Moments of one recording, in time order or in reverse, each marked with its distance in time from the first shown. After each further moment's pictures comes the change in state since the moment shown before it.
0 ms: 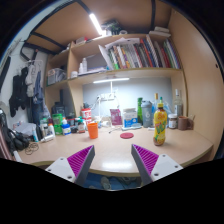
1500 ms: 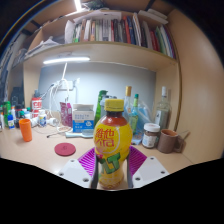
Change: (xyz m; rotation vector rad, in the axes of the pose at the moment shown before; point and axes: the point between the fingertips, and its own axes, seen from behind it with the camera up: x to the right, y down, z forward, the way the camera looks) arm 0.253 -0.018 0.242 -0.042 0.275 -0.143
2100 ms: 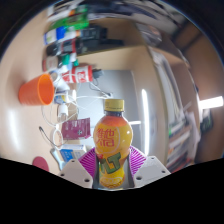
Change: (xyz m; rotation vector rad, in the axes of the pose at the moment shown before) arm -0.238 -0.190 0.058 0.348 0.098 -1.374
